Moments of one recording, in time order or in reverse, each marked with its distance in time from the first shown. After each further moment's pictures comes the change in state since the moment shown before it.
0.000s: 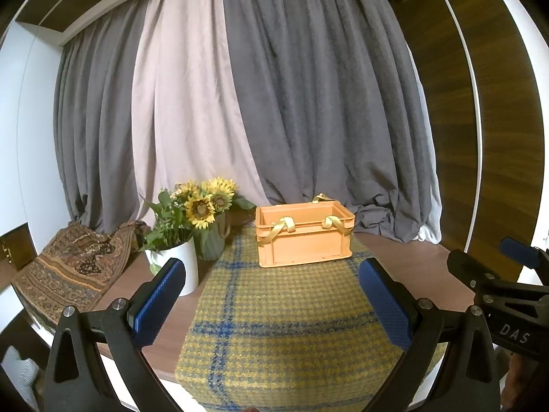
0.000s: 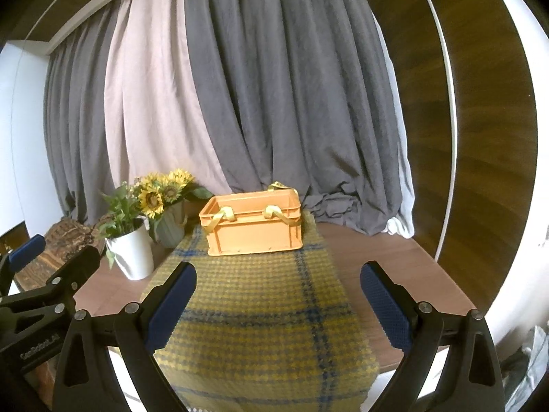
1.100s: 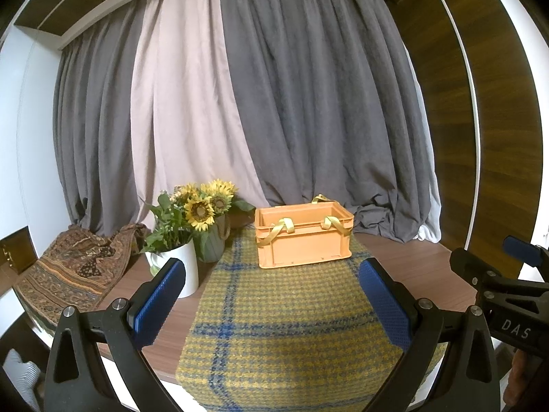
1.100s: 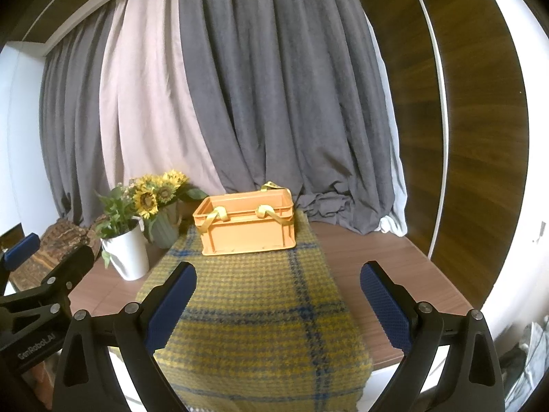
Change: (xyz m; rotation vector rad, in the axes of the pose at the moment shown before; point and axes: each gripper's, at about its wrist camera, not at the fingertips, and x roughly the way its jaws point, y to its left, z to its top) left arm -0.005 -0.007 -0.003 0.012 -0.008 0.007; right arm -0.003 -0.008 -0.003 0.013 0.002 -0.019
